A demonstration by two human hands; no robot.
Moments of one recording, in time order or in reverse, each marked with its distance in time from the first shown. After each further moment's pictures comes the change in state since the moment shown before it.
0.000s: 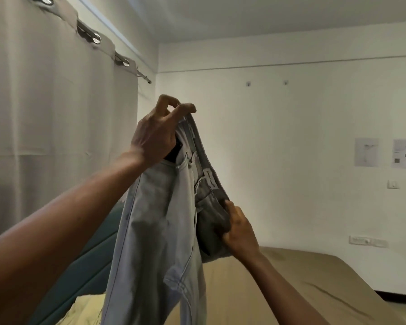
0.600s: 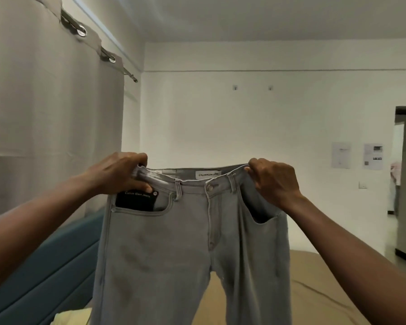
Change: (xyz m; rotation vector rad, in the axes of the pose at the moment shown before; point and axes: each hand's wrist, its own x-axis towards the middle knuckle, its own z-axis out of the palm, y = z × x) left_hand -0.096 -0.113 -0.013 -0.018 -0.661 -0.195; right_hand 0.095 -0.029 -0.111 -0.820 0.435 -0.441
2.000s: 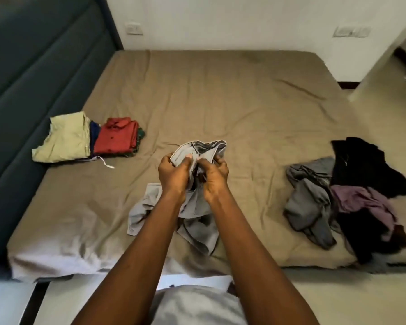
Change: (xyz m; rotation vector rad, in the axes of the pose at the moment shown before) left_hand -0.287 0.312 0.340 -1.265 -0.125 -1.508; right_hand -0.403 -0.268 -0.002 1.385 -0.356 2.353
